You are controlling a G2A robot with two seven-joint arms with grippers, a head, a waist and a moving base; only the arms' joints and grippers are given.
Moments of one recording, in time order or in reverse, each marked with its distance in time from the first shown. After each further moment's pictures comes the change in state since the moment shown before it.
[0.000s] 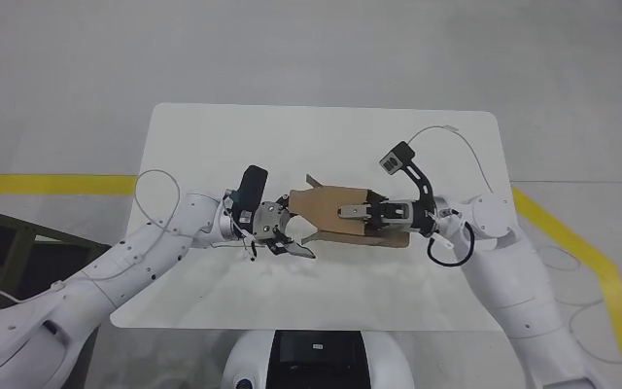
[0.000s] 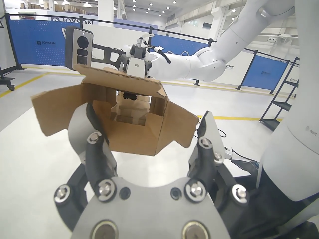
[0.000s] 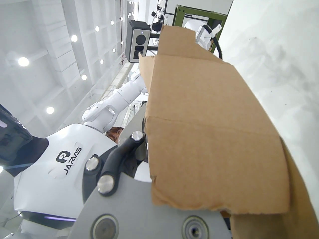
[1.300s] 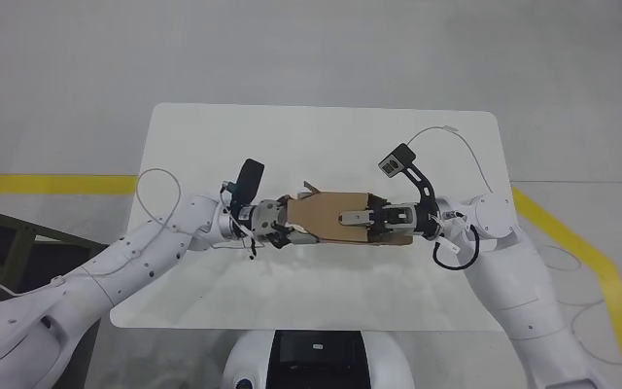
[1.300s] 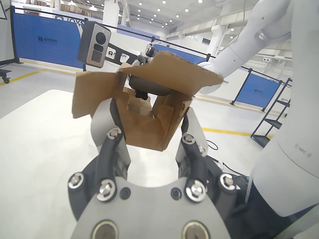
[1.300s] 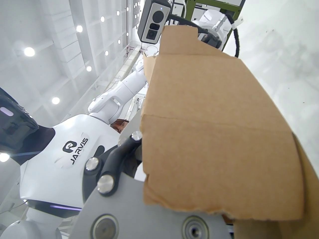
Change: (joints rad) left arm -0.057 0.009 0.112 0.013 -0.171 0.000 0.000; right arm -0.002 0.007 -0.003 -0.022 0.042 -0.004 0.048
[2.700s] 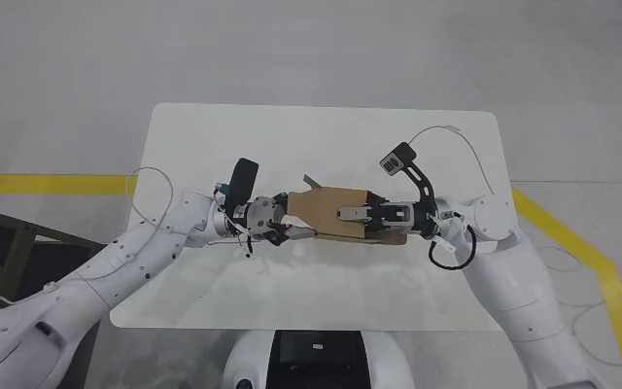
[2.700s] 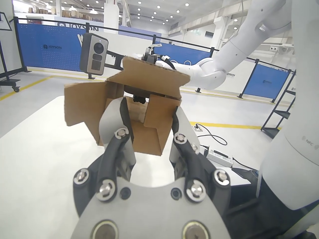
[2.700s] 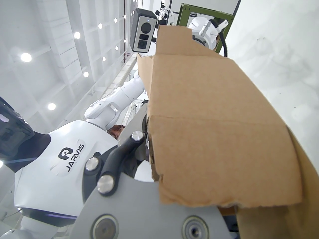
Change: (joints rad) left arm 0.063 0.011 -0.134 -0.028 0.121 0.000 0.000; right arm -0.008 0.004 -0.004 -0.014 -0.026 -0.006 -0.062
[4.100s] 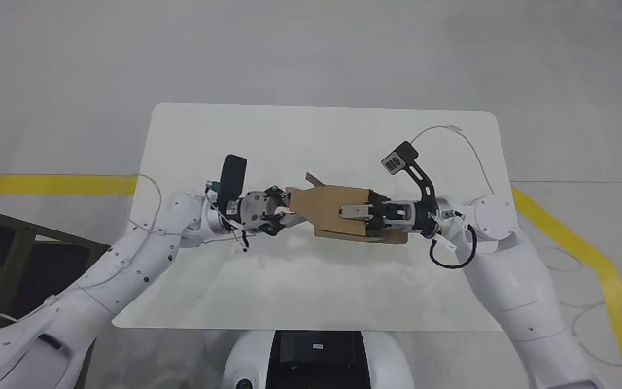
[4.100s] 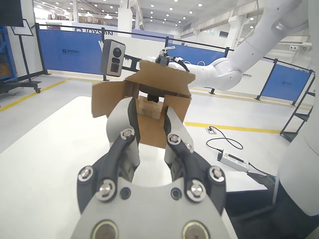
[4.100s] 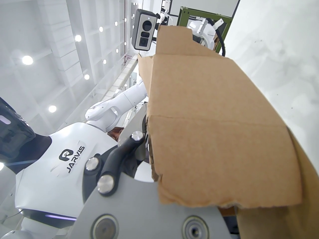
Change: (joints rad) left arm 0.134 -0.021 -0.213 0.022 0.044 0.000 -0.063; right arm -0.001 0.003 0.002 0.013 0.013 -0.004 -0.006
